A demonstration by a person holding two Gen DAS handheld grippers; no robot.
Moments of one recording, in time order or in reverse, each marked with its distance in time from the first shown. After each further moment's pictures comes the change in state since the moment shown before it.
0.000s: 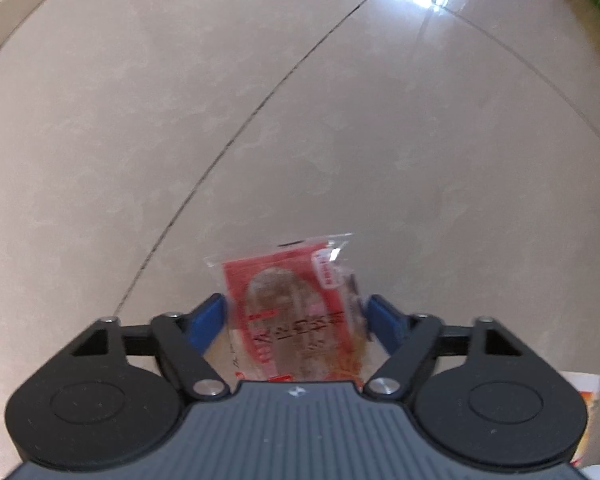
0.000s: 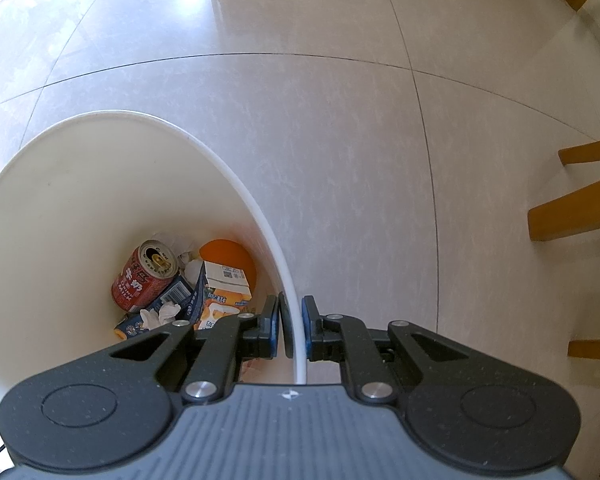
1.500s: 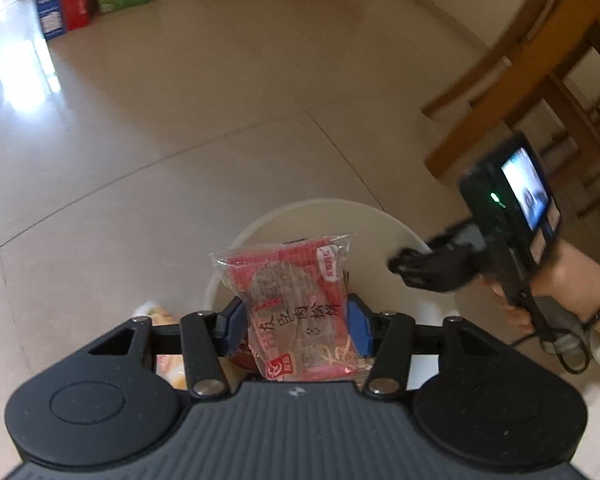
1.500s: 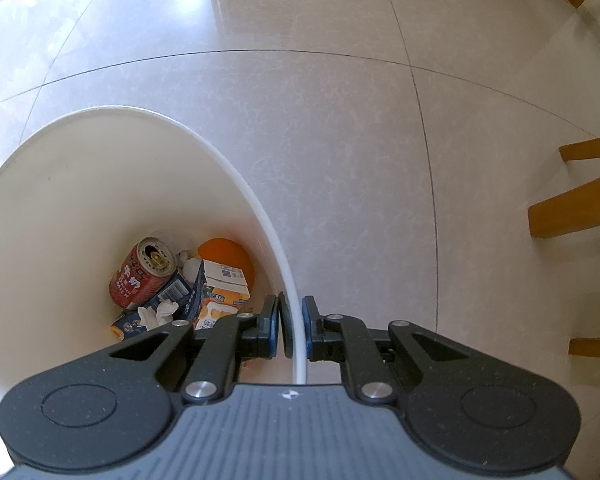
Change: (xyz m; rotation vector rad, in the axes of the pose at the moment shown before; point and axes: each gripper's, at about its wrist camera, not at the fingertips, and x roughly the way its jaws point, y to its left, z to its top) left arm -0.364 -0.194 -0.140 1.061 -0.047 -0.533; right arm 0.001 -0.001 0.000 0.007 0.005 0.004
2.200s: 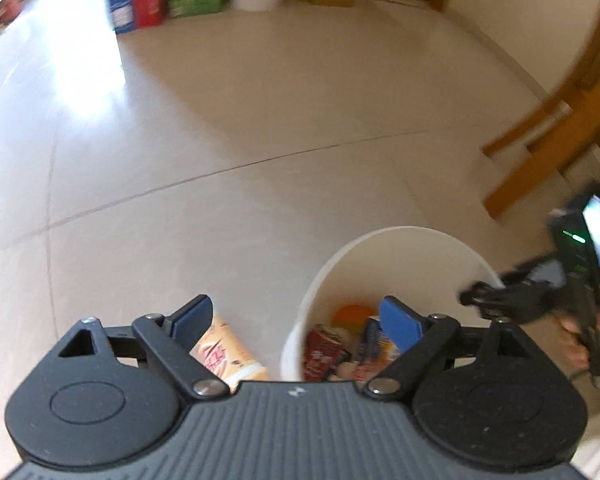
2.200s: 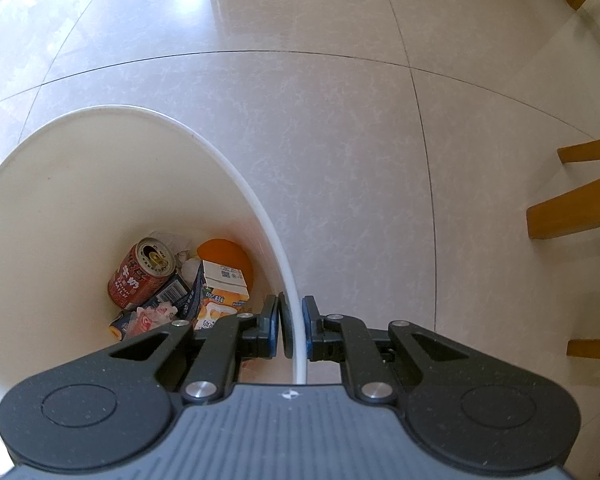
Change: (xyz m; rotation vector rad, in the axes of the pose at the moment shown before) left arm -0.003 0.064 -0.017 -0.168 -0.089 0.144; right arm 0.001 0.002 -0.001 -0.010 -0.006 -0.005
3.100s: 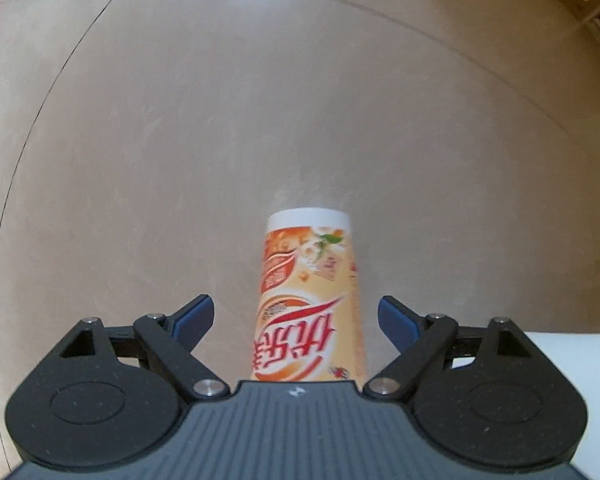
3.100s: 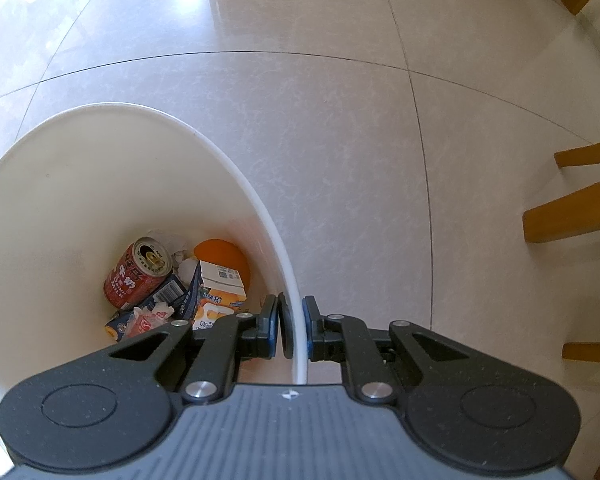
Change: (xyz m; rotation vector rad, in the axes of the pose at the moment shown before) left arm 0.242 0.129 -0.080 -0.575 0.230 0.171; right arm 0.000 0.004 0.000 -0.005 -0.005 -0.019
